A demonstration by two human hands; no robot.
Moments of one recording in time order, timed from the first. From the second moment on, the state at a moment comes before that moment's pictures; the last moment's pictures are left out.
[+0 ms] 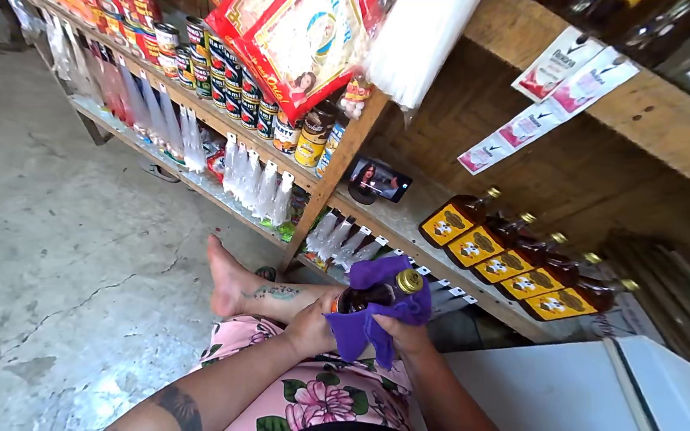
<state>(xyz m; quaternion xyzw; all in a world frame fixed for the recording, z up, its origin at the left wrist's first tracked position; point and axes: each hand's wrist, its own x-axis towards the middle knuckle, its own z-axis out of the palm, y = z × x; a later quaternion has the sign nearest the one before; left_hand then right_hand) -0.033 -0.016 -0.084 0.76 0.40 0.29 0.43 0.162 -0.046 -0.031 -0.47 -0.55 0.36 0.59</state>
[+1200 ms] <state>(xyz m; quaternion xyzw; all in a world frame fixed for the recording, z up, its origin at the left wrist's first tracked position) -0.031 -0.015 -0.084 0.77 0.41 0.24 0.42 0.145 -0.039 -0.017 -0.59 -0.54 0.28 0.52</state>
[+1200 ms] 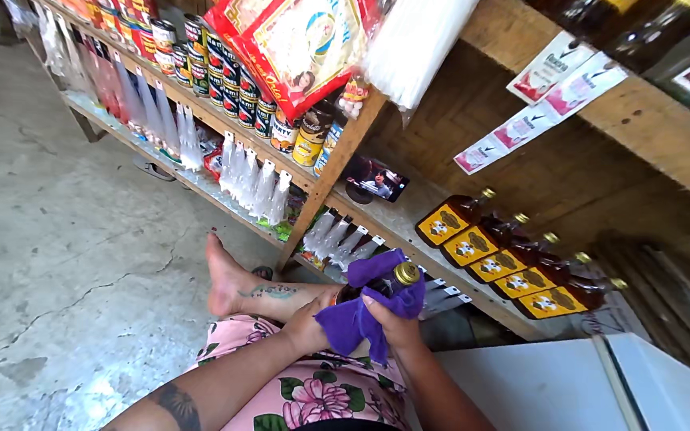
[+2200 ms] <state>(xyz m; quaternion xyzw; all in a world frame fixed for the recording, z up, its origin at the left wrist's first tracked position) -0.034 -0.014 -0.085 0.78 0.37 0.30 0.40 0.126 -0.046 -0.013 -0.53 -0.54 0.30 0.58</state>
